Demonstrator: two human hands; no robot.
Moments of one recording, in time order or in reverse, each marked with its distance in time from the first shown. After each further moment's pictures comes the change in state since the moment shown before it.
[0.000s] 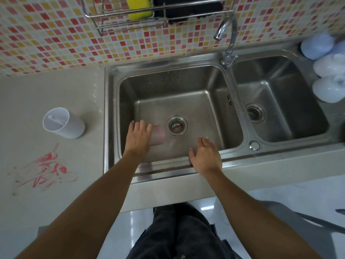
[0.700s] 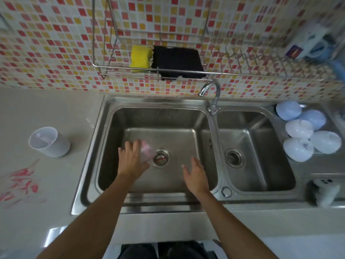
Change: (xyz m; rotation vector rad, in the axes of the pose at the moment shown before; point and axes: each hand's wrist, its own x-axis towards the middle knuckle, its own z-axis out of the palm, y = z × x) left_hand 0.026 0.035 -0.054 -0.615 0.099 -0.370; right_hand 0.056 0.039 -0.059 0.411 0.012 0.023
